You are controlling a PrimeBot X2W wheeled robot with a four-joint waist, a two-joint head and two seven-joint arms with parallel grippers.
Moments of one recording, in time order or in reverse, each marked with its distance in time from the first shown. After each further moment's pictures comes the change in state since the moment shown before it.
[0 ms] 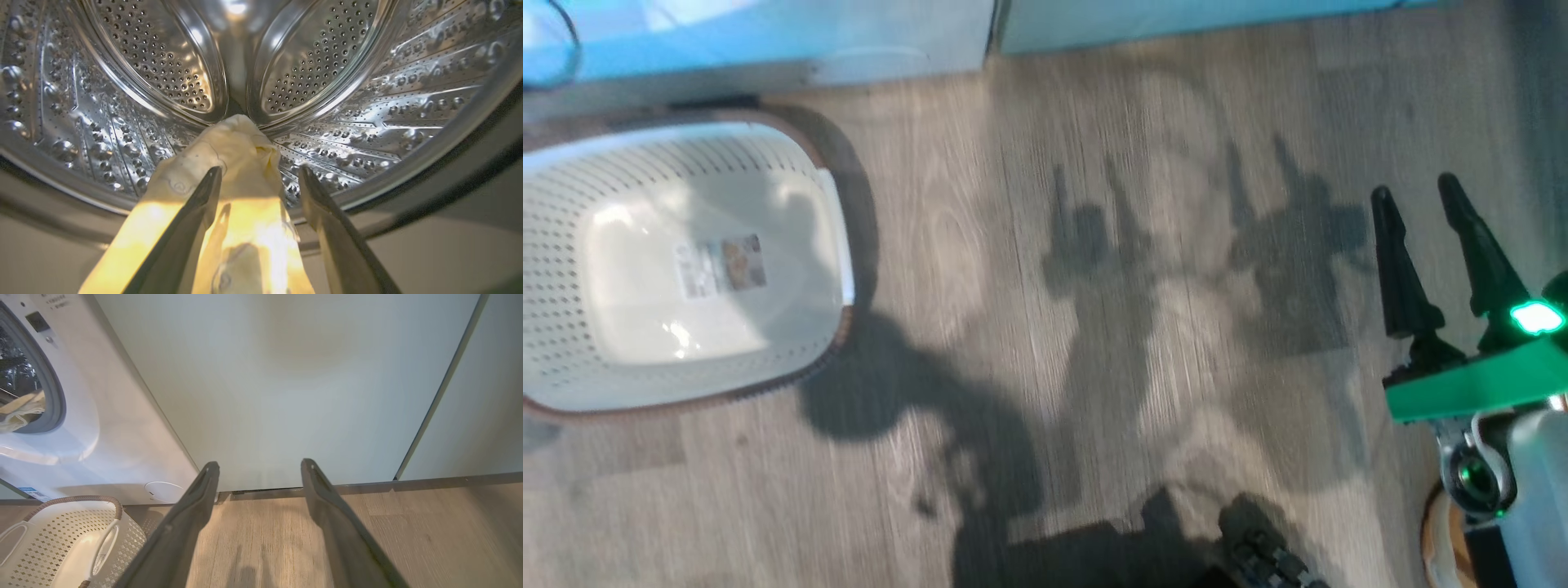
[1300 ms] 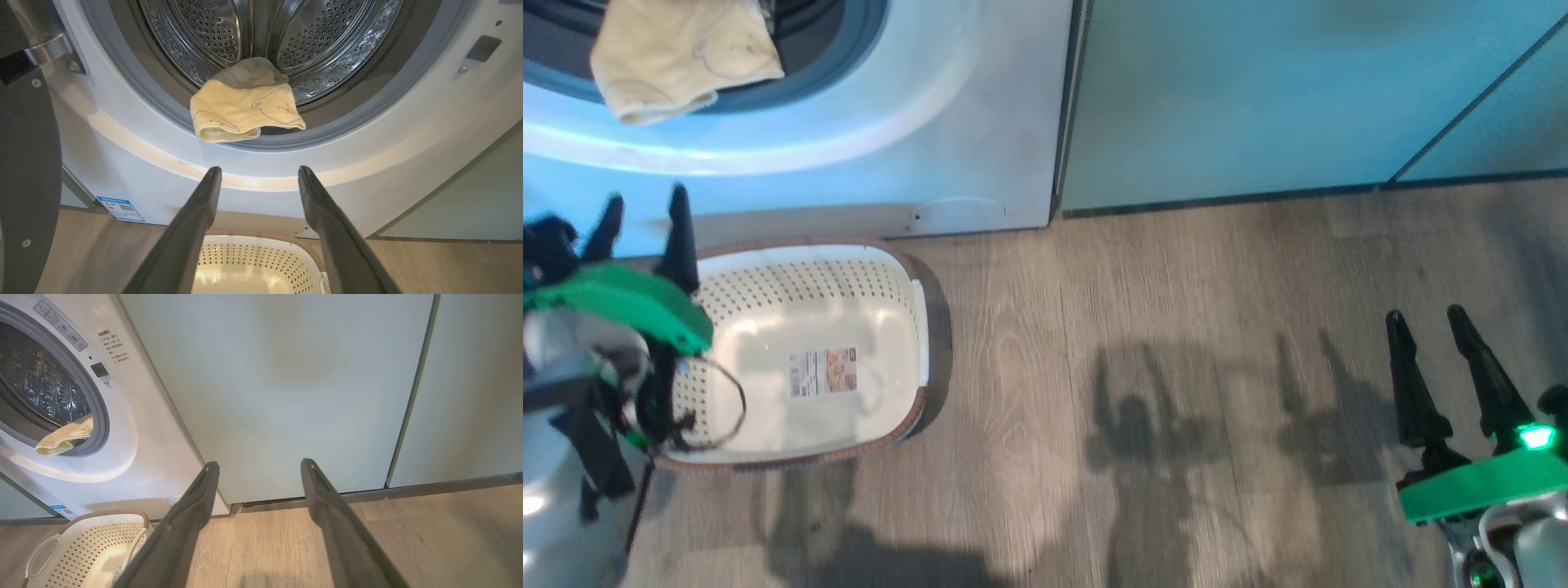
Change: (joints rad) left arm 0.884 -0.040 0.199 -0.584 -0.096 0.134 0.048; right arm 0.201 -0.021 -0.047 0.019 -0.002 0.000 0.000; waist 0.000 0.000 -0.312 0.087
